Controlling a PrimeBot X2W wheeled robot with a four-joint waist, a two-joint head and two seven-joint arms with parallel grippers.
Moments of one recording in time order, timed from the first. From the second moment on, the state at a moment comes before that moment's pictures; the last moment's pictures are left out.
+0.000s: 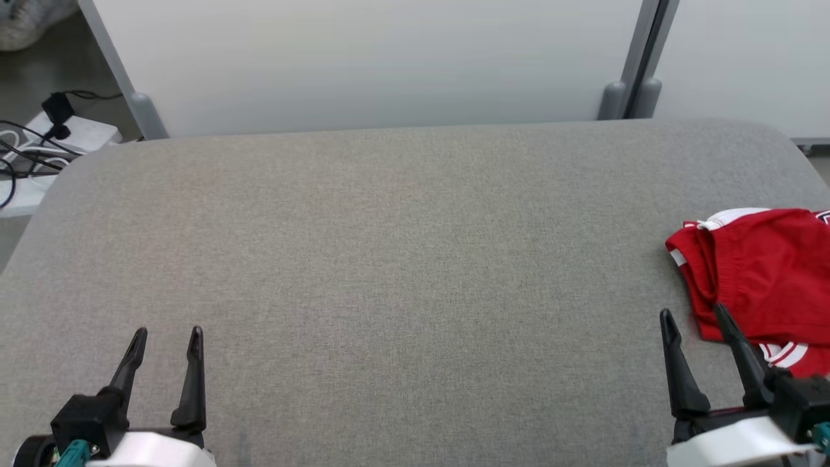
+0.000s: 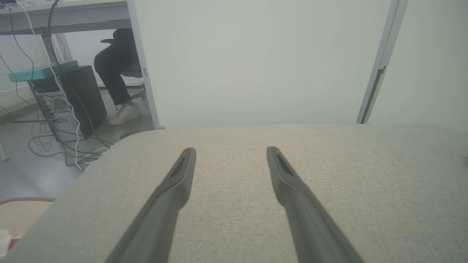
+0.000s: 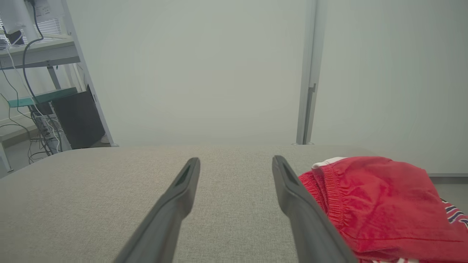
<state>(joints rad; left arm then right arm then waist) 0.04 0.35 -0.21 0.06 -0.45 0.19 -0.21 0.03 -0.06 0.01 0.03 0.16 0.13 -0.17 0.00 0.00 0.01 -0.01</state>
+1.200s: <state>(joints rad) 0.12 0.32 -0.24 0.06 -0.51 0.21 -0.17 0.13 -0.03 -0.02 -0.02 0.23 0.13 -0.12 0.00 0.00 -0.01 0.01</state>
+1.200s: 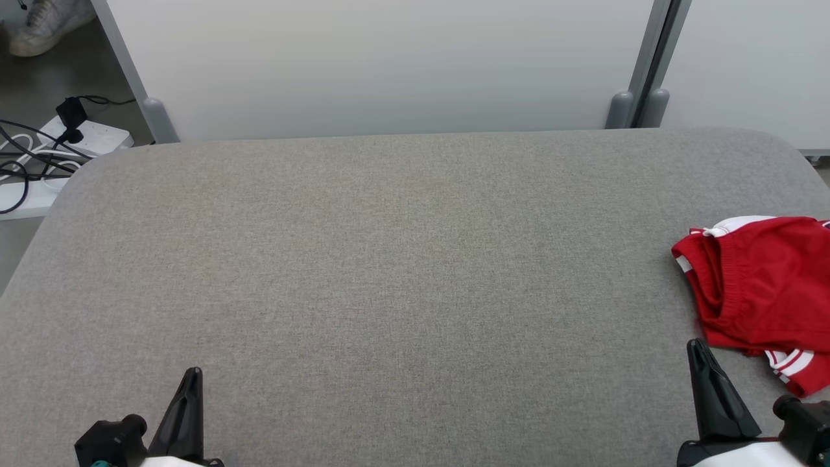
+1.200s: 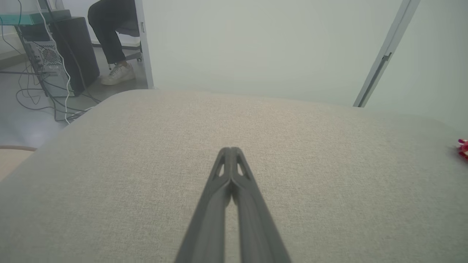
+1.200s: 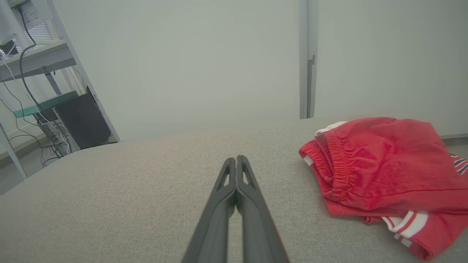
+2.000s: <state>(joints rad) 0.10 0.27 -0.18 0.11 -0.74 0.14 -0.12 0.11 -0.04 -0.02 0.05 0.53 0.13 -0.09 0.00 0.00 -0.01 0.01</state>
